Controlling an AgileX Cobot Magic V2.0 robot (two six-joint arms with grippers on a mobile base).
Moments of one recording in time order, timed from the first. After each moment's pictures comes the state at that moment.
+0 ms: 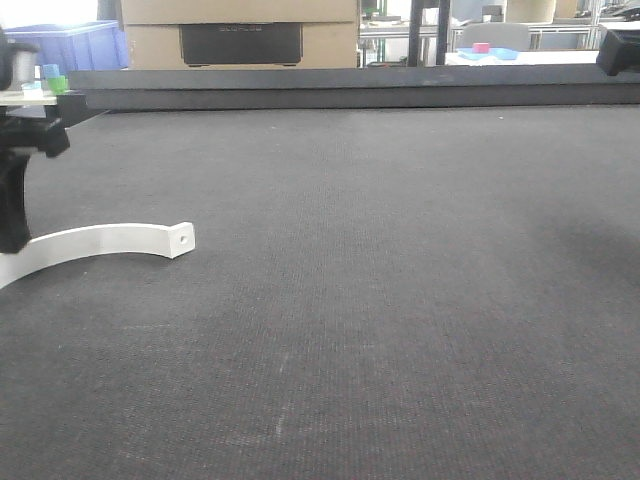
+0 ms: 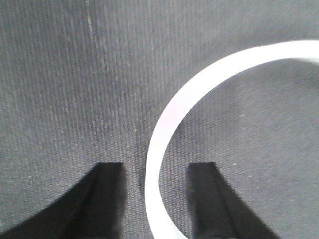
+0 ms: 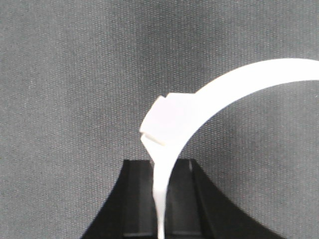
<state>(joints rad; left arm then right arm) -0.14 1.69 -1.18 0.02 0.97 -0.06 0.05 1.40 -1.03 0.10 0.95 0.18</state>
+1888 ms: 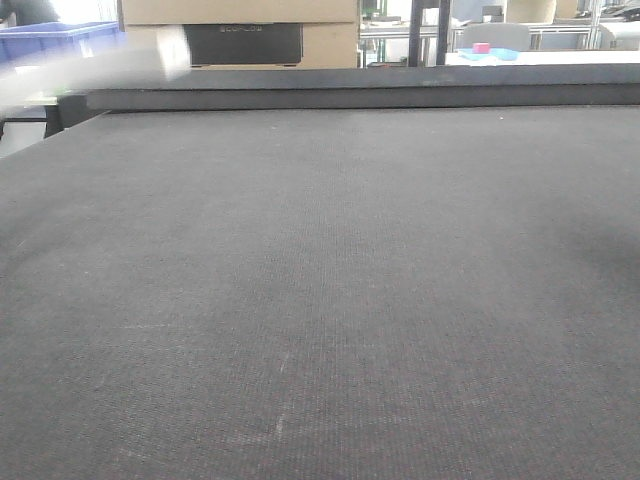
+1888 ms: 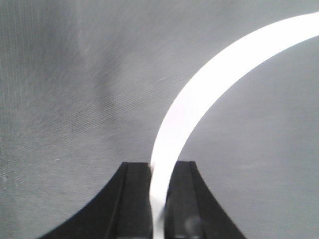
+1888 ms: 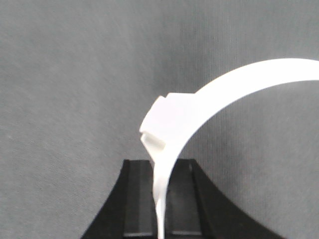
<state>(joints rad) -0.14 1.37 -1.22 -0.10 1.05 -0.06 0.05 1.18 -1.03 0.10 0.93 0.15</state>
